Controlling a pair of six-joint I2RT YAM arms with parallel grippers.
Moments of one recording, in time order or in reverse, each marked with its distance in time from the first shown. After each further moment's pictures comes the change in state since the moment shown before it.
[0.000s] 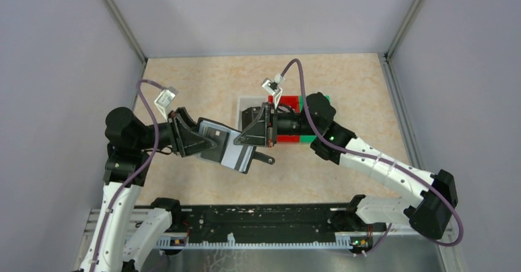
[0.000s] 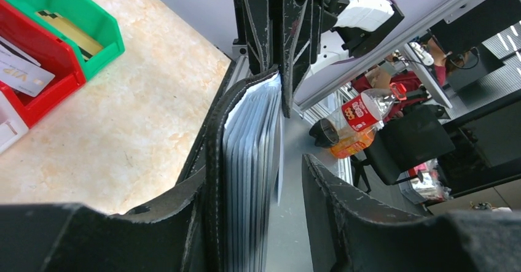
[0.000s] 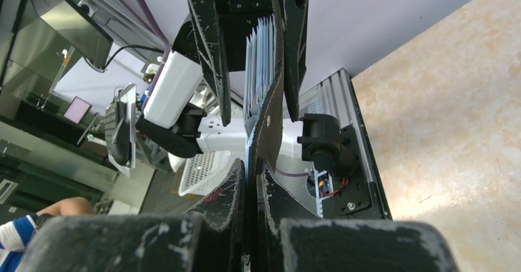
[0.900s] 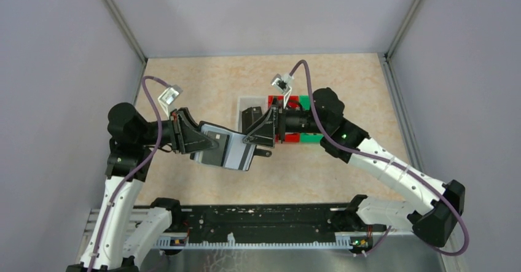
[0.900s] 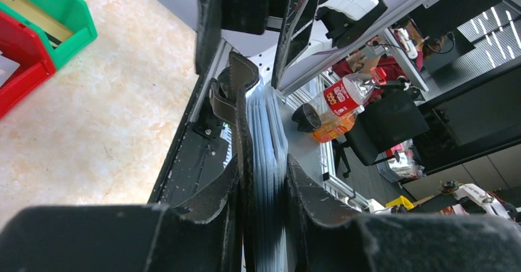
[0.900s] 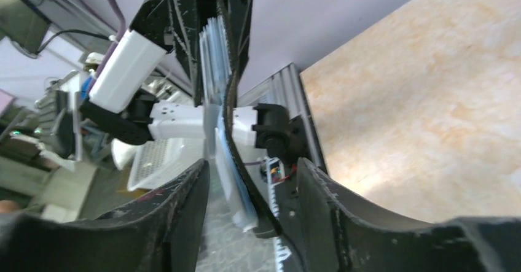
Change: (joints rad) left arm -0.002 0.041 0.007 0.021 0.087 -0.028; right arm -0.052 -0.047 0.050 -0.230 0.005 -0.196
